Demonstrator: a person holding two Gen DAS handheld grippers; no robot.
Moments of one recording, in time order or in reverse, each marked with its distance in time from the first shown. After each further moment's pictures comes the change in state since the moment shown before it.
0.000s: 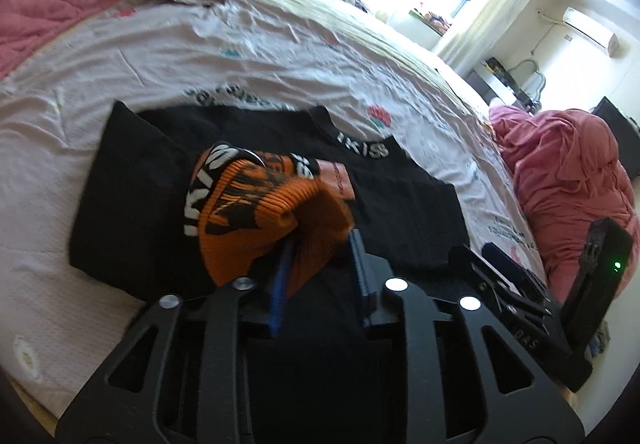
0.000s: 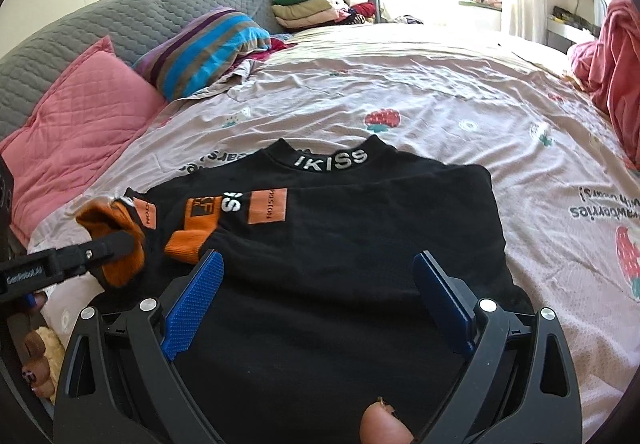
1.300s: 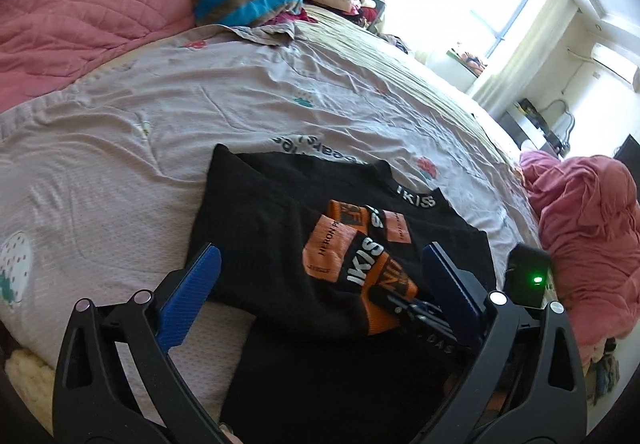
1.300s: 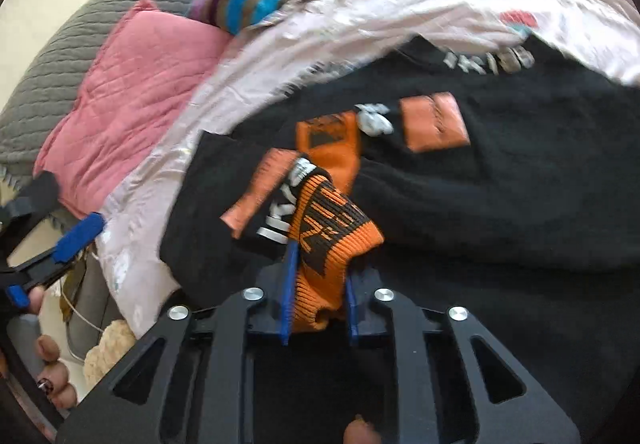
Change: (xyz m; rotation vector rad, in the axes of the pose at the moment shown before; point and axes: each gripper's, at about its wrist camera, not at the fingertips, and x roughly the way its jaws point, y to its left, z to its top) left arm -0.064 0.050 0.017 -0.075 -0.147 0.146; right arm 0.075 0.084 -0.006 0.055 0.254 0.345
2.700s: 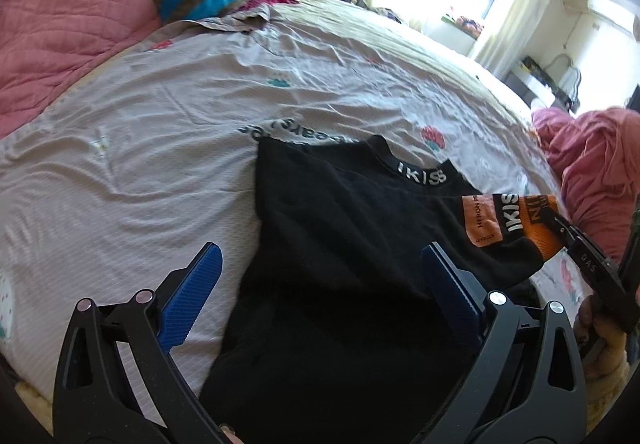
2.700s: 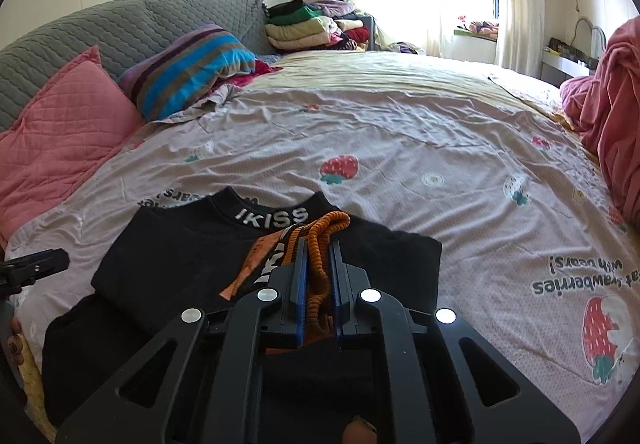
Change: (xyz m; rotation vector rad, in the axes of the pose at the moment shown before) left arm 0.065 -0.048 -0.003 0.149 0.074 0.060; right arm -0.125 -0.108 0.033 -0.137 -0.323 -0.407
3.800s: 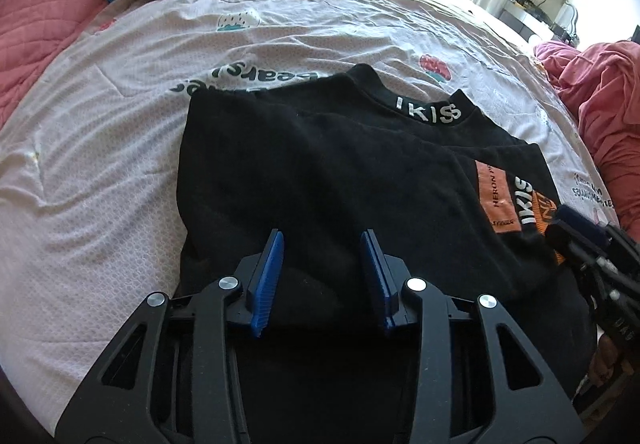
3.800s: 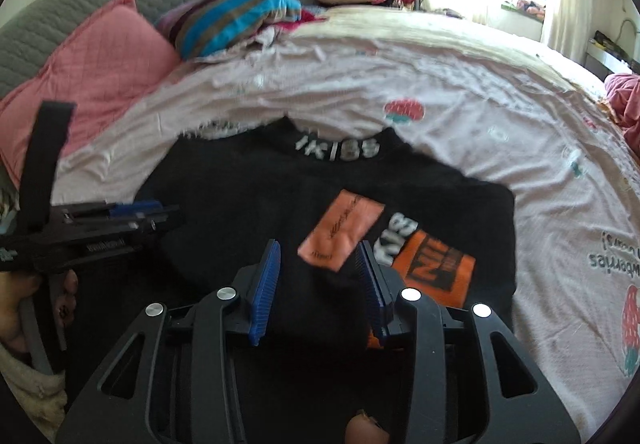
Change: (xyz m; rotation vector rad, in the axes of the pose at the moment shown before) left arm 0.080 -0.022 -0.009 0.126 0.163 0.014; right arm 0.032 0.044 -0.035 -0.096 0.186 0.120
